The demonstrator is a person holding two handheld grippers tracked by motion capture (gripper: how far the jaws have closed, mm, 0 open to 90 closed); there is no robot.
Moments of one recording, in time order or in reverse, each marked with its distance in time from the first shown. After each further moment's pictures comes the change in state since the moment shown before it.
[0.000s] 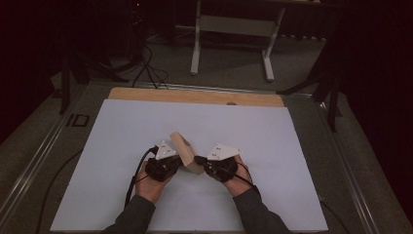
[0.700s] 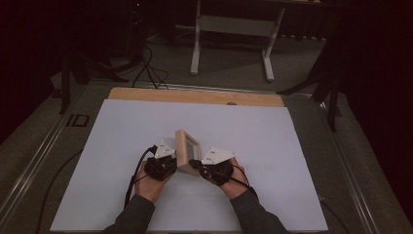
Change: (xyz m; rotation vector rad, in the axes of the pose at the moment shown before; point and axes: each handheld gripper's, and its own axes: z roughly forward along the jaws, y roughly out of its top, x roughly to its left) left arm 0.004 -0.001 0.001 0.001 0.010 -0.025; right arm 0.013 0.003 0.005 0.006 0.033 -0.041
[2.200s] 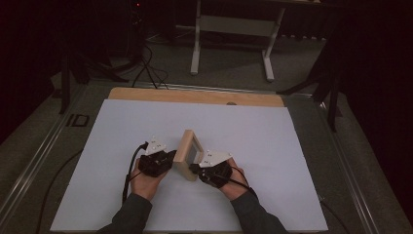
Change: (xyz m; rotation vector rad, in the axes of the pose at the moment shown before) left arm 0.015 0.001 -0.013 -0.090 0.018 -0.055; right arm 0.001 -0.010 0.008 0.079 0.029 -0.020
